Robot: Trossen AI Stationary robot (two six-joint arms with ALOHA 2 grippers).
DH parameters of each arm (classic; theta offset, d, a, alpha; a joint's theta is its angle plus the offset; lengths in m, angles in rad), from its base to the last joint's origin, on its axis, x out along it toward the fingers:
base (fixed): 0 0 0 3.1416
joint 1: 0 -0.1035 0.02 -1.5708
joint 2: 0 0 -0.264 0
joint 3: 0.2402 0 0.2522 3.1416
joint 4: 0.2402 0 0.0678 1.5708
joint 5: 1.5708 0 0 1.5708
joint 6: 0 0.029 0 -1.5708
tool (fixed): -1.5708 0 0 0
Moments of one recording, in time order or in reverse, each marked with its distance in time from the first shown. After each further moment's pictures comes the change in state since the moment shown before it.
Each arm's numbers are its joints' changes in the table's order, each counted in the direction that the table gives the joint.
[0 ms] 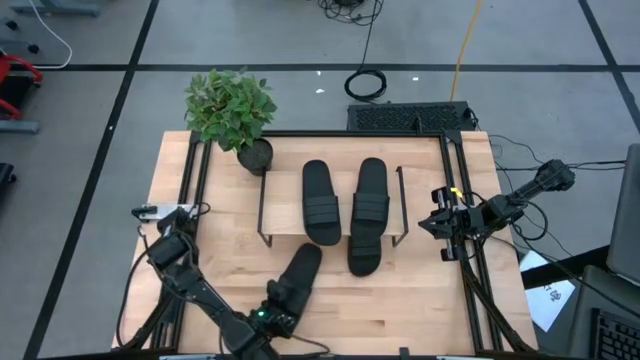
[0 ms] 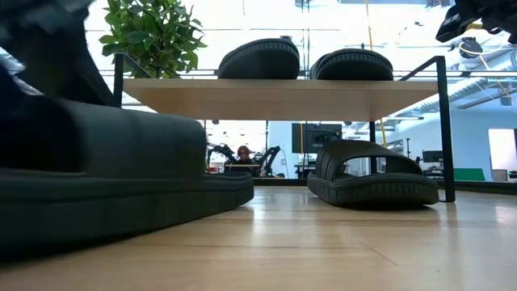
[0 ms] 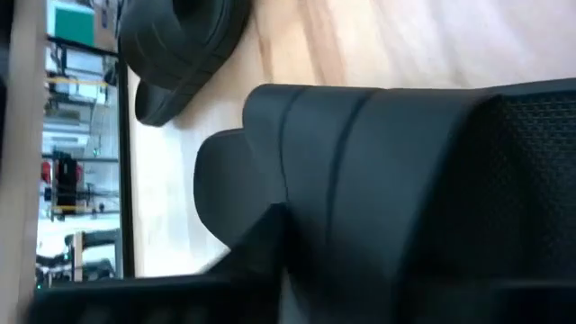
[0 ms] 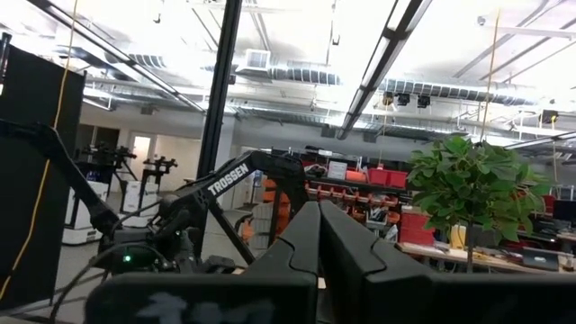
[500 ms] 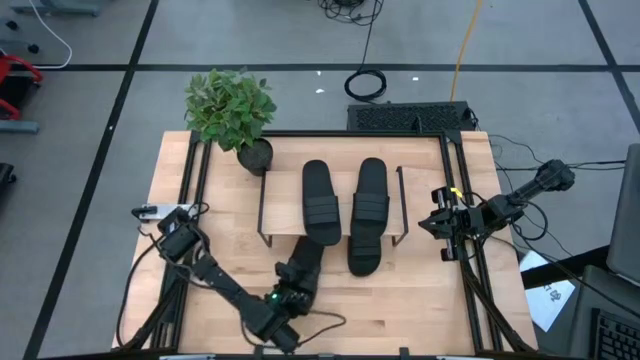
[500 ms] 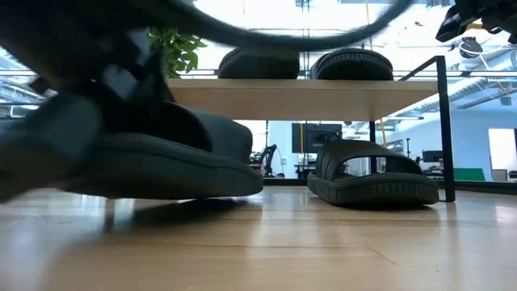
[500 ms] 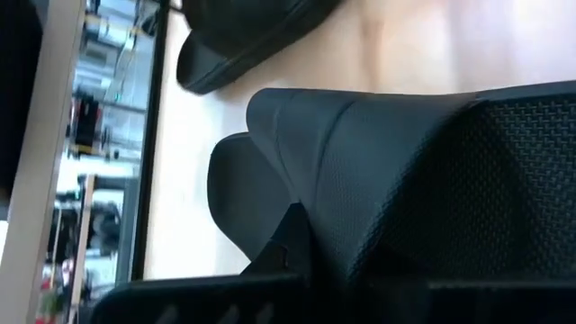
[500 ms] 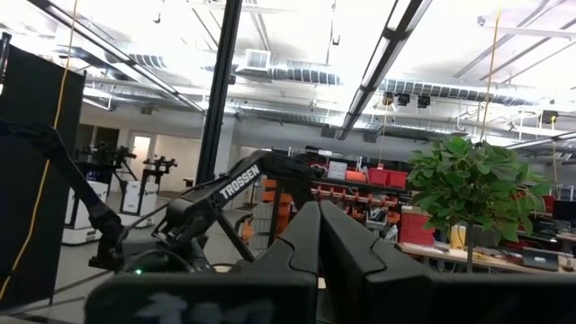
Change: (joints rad) left arm -0.134 -0.002 0.005 -0.006 0.077 -0.078; right arm 0.000 0.000 0.000 0.000 0.000 -0.001
